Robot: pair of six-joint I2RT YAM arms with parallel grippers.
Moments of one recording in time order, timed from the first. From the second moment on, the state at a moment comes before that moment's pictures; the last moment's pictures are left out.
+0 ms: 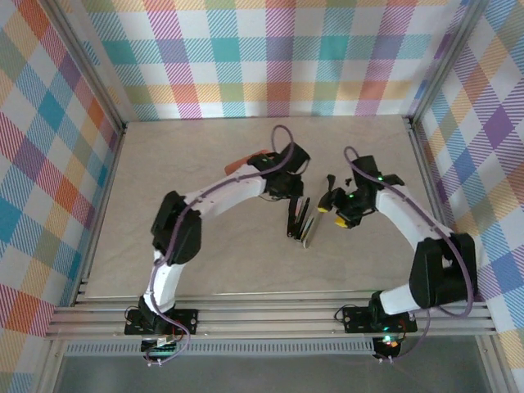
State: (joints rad) left arm -0.78 2.01 1.80 -0.82 -0.05 -0.74; right arm 0.24 1.48 1.03 -0.85 -0.40 0.70
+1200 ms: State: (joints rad) left arm -0.68 1.91 1.61 -0.78 -0.09 -0.72; right arm 0.08 1.80 1.01 -0.71 -0.69 0.43
